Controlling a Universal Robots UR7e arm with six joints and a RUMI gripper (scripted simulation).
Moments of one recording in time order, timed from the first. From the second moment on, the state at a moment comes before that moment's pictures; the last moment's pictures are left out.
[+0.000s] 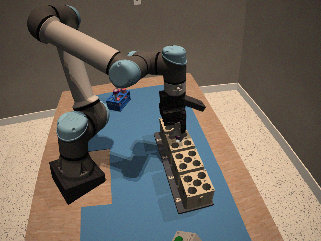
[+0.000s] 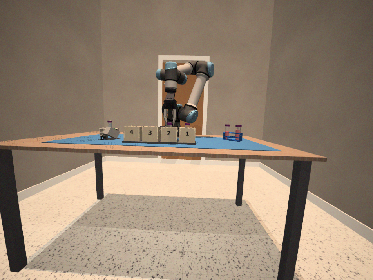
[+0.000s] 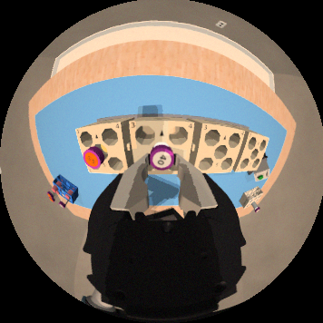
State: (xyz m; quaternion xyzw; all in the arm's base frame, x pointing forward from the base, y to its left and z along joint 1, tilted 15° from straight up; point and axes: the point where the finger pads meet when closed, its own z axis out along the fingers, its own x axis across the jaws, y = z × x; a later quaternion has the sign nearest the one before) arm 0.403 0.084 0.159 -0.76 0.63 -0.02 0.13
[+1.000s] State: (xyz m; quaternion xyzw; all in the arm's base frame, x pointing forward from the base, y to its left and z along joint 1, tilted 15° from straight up) arm 0.397 0.078 0.194 -0.76 0.63 -0.02 0.13
